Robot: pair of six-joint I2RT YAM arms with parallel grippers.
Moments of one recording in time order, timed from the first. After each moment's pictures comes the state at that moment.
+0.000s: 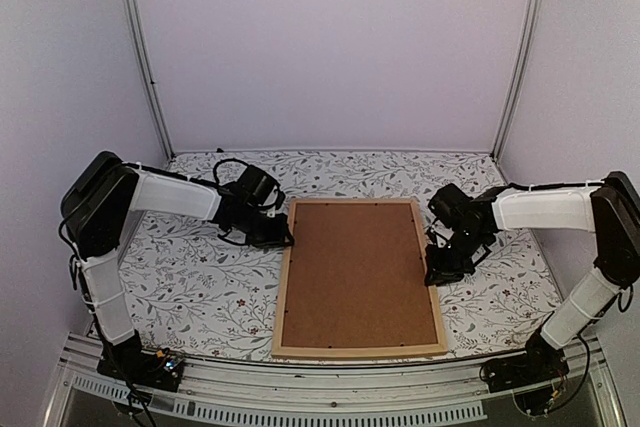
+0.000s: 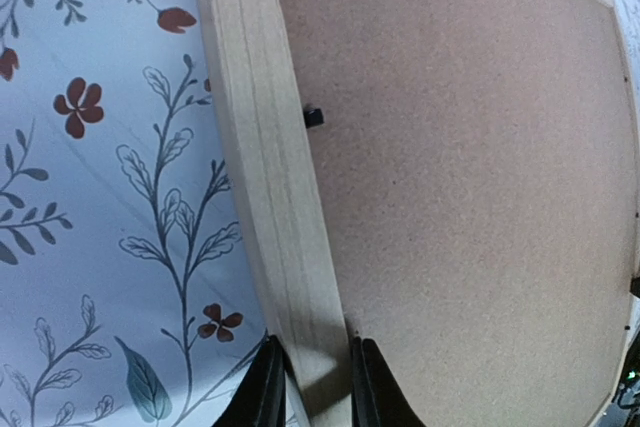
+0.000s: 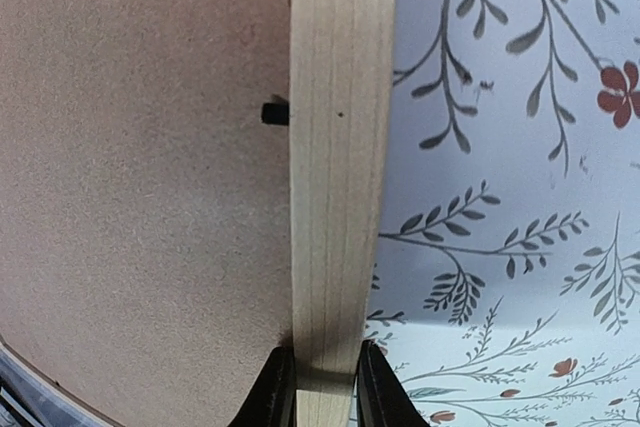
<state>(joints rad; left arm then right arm) -0.64 1.92 1.13 -0.23 0.18 -0.56 0.58 1.58 0.90 -0.70 -0.15 0.55</state>
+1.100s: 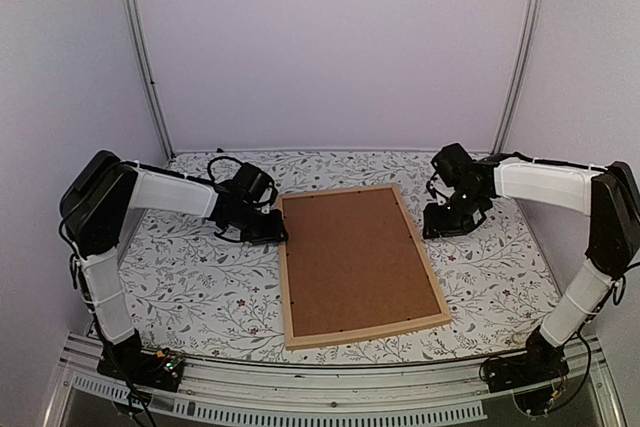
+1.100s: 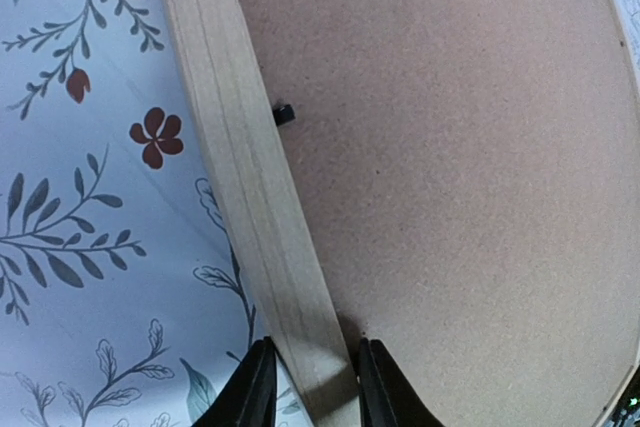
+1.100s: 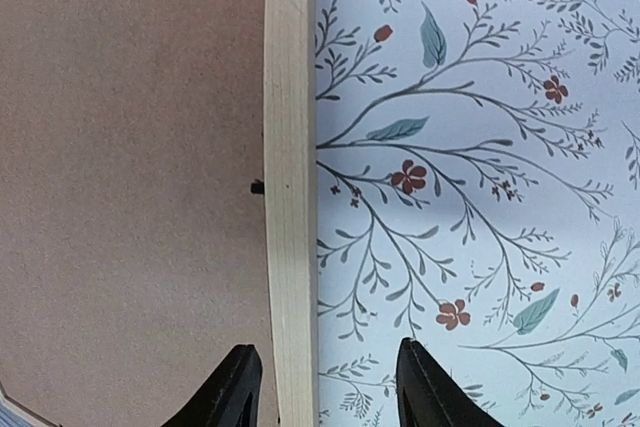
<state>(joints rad) -0.60 1.92 1.13 -0.22 0.13 -0.57 0.49 1.67 1.17 -0.72 -0.01 0.33</state>
